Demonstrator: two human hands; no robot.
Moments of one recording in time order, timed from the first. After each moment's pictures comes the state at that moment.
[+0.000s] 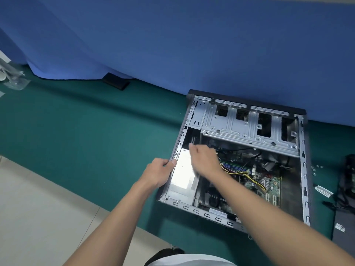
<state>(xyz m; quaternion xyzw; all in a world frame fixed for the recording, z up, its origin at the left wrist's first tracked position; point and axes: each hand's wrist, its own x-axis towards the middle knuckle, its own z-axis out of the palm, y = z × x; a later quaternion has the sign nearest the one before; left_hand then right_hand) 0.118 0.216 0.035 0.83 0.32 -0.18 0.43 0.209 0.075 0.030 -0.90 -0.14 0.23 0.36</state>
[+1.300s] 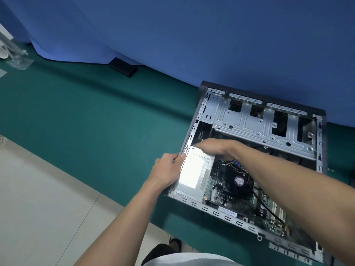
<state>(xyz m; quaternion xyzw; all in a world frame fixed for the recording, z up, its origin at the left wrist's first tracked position) 0.113 0.205 0.040 0.84 0.32 -0.15 0.41 0.265 0.085 0.023 -0.75 -0.20 0.58 0.25</state>
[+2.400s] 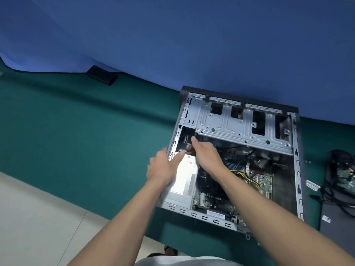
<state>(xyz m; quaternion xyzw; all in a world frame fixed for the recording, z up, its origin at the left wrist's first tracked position) 0.149 0.184 0.046 0.83 0.38 -0.15 0.39 0.223 0.066 0.041 -0.84 -0.02 0.29 0.45</state>
